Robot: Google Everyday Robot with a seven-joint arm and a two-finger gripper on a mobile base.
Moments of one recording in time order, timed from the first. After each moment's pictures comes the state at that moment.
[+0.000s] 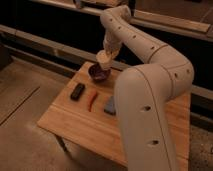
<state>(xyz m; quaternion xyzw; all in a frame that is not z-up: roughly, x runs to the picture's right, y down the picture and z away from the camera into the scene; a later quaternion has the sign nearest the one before) 0.037 -0.185 0.831 -0.17 0.14 0.68 0.70</state>
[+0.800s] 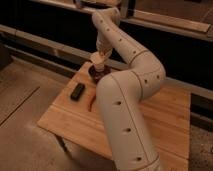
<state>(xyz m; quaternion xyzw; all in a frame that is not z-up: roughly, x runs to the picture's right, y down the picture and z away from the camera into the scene) 0.002 -0.180 0.867 -0.21 0.15 0.66 0.71</state>
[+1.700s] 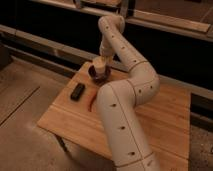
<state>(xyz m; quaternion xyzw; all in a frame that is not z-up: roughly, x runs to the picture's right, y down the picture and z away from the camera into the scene) 0.018 -0.155 0.898 -0.25 0.16 0.67 0.68</state>
